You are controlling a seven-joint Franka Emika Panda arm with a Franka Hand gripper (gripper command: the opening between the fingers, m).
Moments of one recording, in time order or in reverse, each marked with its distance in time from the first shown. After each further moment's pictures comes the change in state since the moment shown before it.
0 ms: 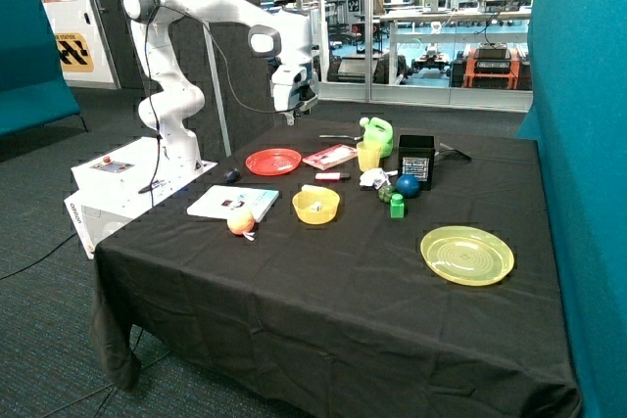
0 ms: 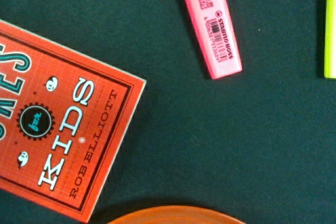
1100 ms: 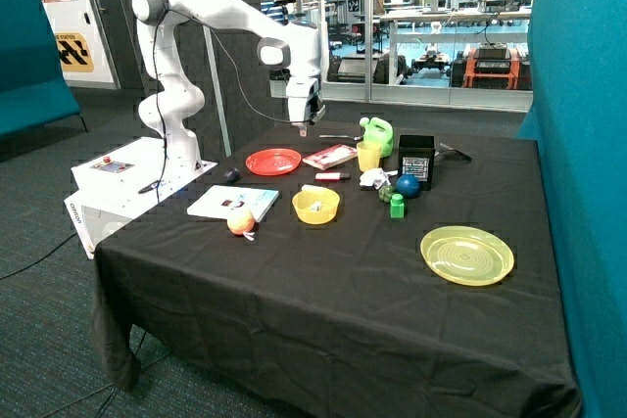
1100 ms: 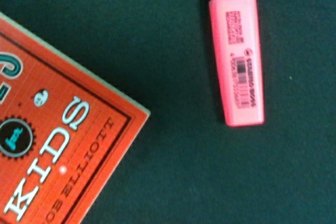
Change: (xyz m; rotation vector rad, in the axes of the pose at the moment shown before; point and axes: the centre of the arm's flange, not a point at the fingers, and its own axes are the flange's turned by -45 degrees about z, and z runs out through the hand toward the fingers) arm 0.029 -0.001 0.034 -0.001 0.008 -0.184
